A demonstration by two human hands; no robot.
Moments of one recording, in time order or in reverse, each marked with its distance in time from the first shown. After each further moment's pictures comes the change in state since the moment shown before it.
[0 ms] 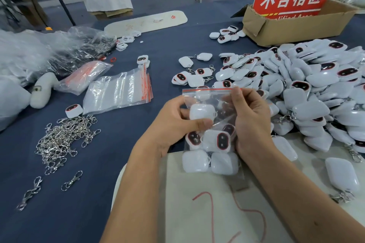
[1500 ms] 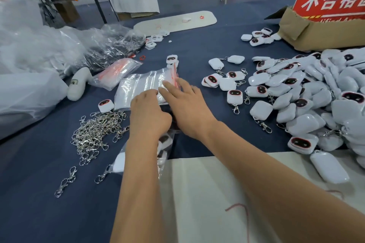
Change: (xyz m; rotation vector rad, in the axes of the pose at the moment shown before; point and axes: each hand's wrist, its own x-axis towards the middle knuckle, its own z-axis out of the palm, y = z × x) left_hand -0.013 0.008 -0.087 0.893 0.622 -0.163; right_hand 0.010 0.056 0.146 -1.501 -0.841 -0.776
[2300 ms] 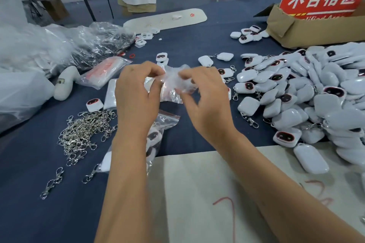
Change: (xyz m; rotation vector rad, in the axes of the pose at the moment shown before) left_hand -0.001 0.020 -0.013 -0.265 0.417 0.509; right_hand -0.053 0.018 -0.034 0.544 0.728 0.064
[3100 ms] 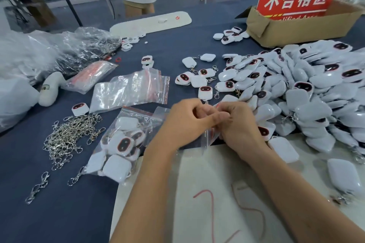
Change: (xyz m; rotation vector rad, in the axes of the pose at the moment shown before) left_hand -0.044 0.067 0.065 -0.344 -0.699 -0.294; right_hand -0.050 0.037 -0.082 0.259 -0.211 0.700
